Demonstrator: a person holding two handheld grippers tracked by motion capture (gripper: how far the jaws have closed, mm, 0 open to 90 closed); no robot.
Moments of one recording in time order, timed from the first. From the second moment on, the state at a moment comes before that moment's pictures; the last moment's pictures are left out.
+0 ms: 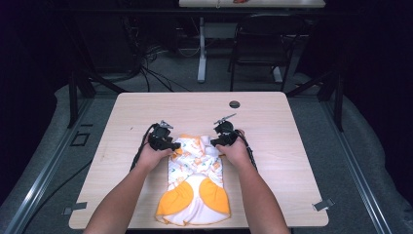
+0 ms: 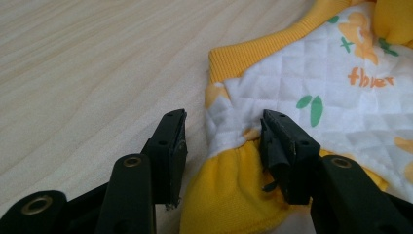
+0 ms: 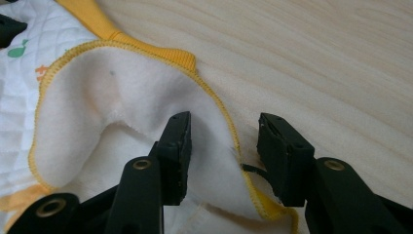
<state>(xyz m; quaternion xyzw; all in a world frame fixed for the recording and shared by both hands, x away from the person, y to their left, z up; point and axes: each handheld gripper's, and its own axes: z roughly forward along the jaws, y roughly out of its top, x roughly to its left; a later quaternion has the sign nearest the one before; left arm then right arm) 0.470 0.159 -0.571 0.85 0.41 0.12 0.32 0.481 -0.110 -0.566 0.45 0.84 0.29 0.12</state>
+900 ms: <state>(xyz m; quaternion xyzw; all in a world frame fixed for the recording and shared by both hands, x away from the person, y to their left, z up) 0.469 0.158 -0.564 0.85 0.41 0.08 0.32 0.474 -0.100 -0.559 0.41 0.86 0.28 0.09</state>
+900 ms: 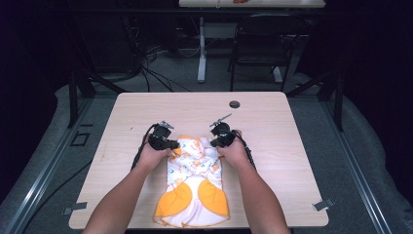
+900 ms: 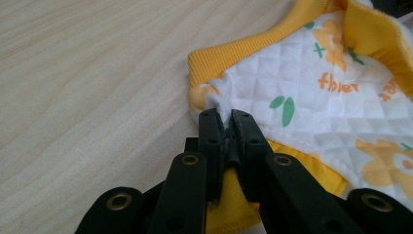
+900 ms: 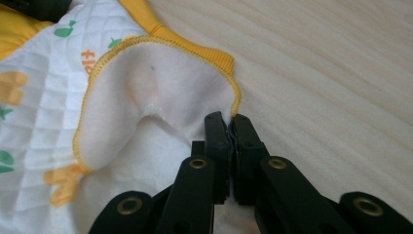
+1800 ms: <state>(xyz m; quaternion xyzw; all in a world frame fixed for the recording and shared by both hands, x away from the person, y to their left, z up) 0.463 0.172 -0.506 0.84 0.38 0.13 0.37 0.467 -0.106 -0.495 0.36 0.86 0.33 0.14</state>
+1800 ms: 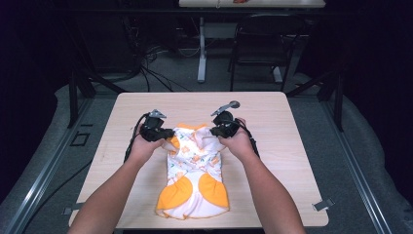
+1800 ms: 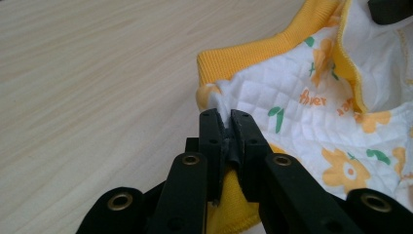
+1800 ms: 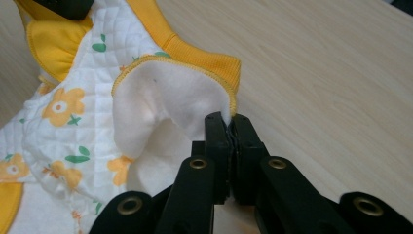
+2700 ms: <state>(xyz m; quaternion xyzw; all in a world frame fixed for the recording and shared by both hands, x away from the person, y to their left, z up) 0.443 0.173 -0.471 0.84 0.33 0.19 0.39 0.443 -0.107 -0.452 0.31 0.86 0.35 0.20</state>
